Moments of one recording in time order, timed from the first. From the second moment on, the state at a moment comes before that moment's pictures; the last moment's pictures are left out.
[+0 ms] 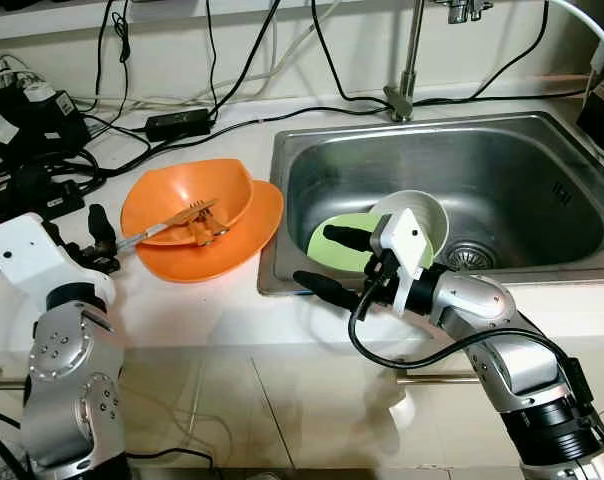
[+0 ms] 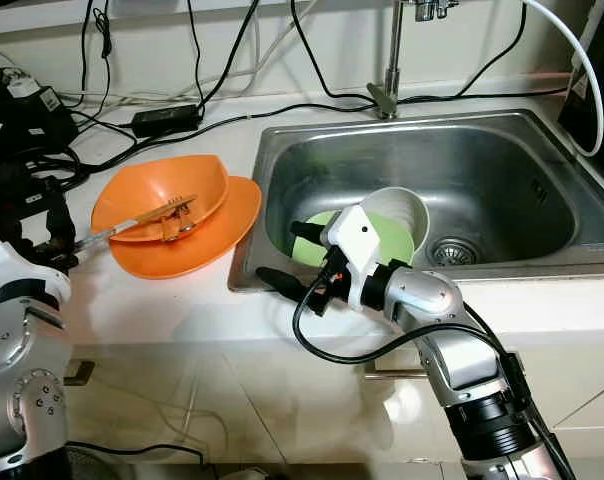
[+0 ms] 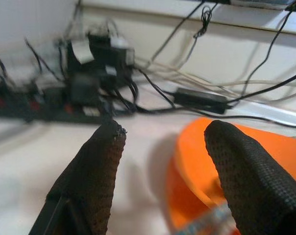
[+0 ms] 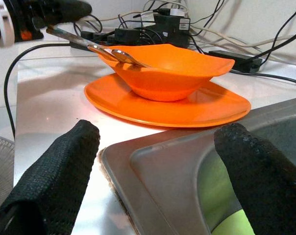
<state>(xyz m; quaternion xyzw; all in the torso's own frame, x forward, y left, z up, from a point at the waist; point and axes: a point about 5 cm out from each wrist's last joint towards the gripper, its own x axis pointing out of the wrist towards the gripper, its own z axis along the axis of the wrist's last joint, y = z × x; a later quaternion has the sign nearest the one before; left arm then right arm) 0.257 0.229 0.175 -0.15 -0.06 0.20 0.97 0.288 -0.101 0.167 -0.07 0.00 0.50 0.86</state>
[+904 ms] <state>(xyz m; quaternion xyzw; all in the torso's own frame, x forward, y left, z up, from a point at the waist) 0.267 0.214 0.160 -0.44 0.00 0.14 0.89 0.286 -0.102 0.168 -0.07 0.00 0.51 0.86</state>
